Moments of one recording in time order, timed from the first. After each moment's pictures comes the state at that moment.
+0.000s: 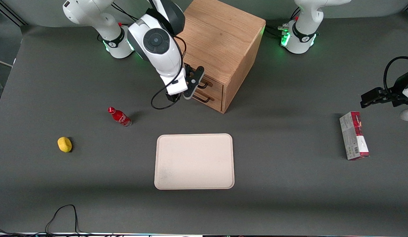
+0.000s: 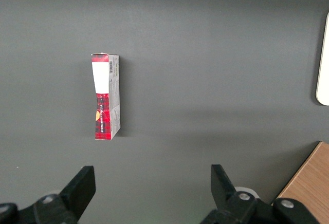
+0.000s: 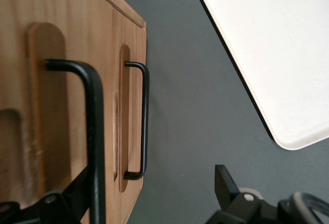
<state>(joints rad) 0.80 0.25 -0.07 -1.80 0.13 1.96 -0.39</state>
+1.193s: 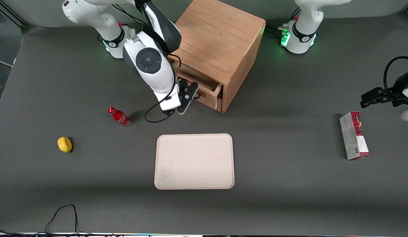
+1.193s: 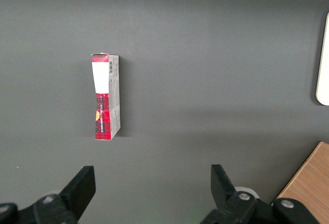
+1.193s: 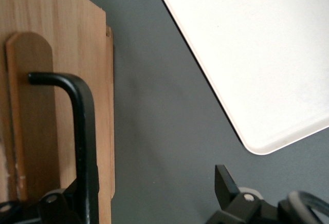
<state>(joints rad) 0.72 0.32 -0.08 -1.73 0.13 1.98 -0.45</state>
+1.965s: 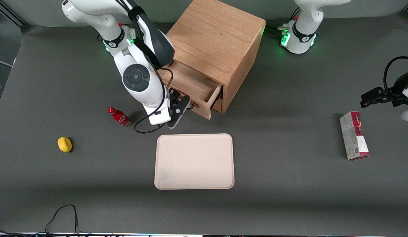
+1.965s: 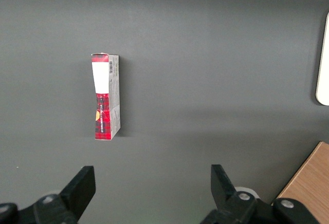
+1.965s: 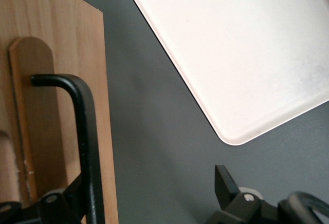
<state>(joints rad) 0.65 0.39 -0.08 -1.60 0.13 1.89 -0.48</state>
